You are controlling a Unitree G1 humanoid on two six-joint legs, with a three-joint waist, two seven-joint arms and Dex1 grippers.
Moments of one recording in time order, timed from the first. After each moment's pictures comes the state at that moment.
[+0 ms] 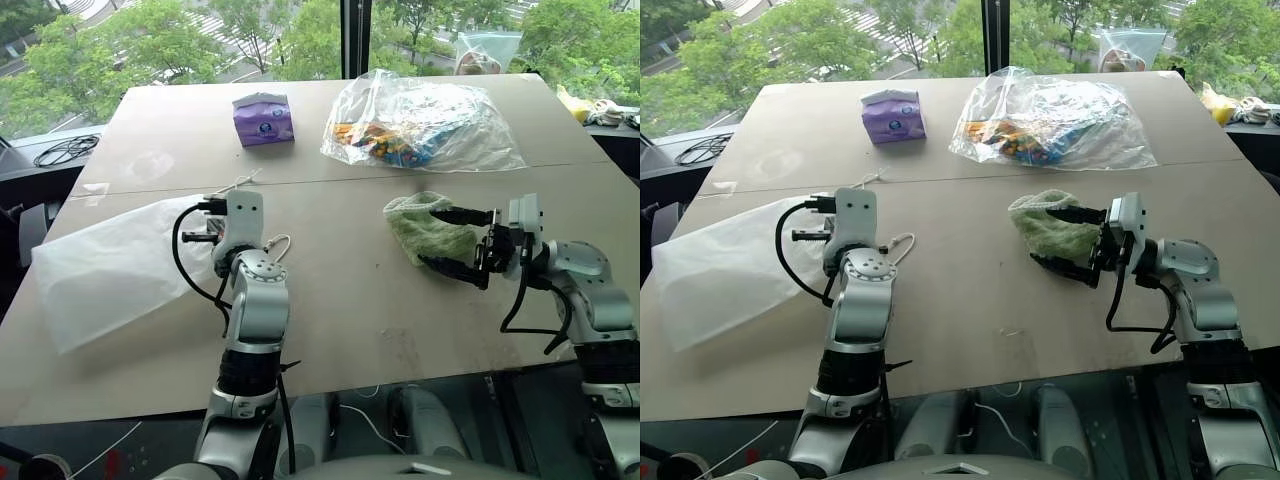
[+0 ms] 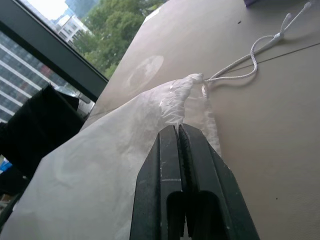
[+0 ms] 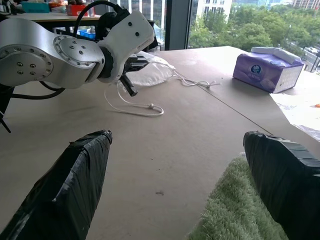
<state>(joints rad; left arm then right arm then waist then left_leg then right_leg) -0.40 0.17 -0.17 -0.23 0.51 0.90 0.35 -0.37 -0.54 -0.04 0.04 0.51 0.12 1.21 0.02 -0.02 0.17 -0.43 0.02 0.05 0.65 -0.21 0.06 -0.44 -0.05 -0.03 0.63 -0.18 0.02</state>
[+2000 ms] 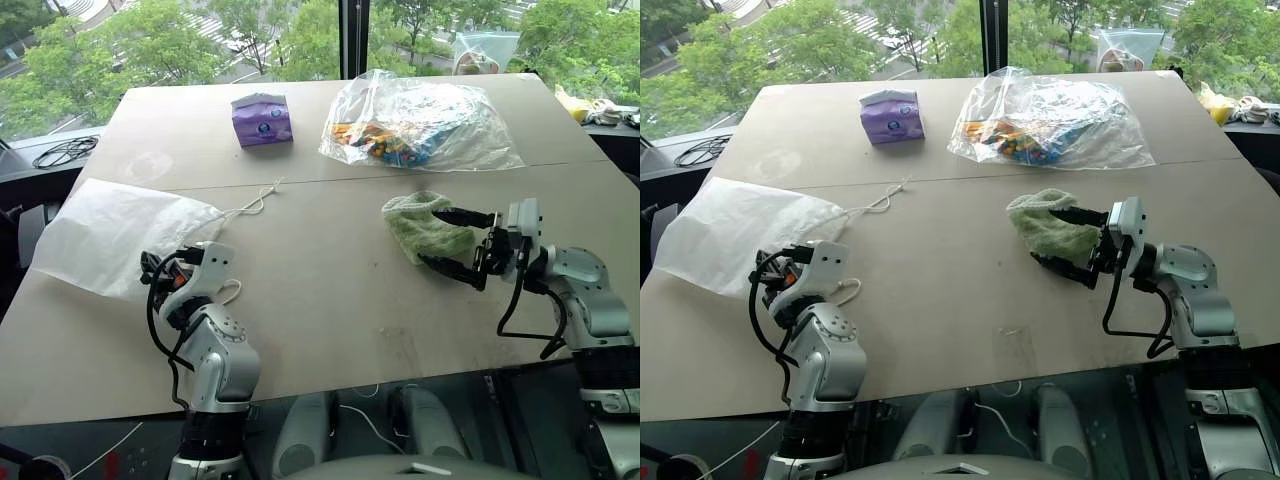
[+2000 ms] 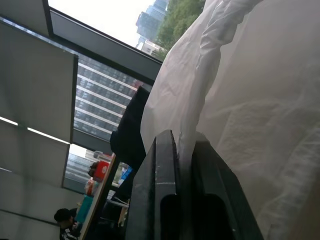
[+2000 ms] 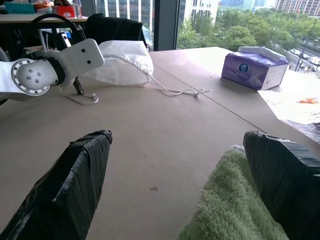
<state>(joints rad) -0.08 0.19 0.01 -0.23 0.90 0.77 0.35 -0.35 -0.53 -0.04 0.03 0.52 0.10 1.17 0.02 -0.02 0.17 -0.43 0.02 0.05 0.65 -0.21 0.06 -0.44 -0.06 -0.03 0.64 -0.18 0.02</state>
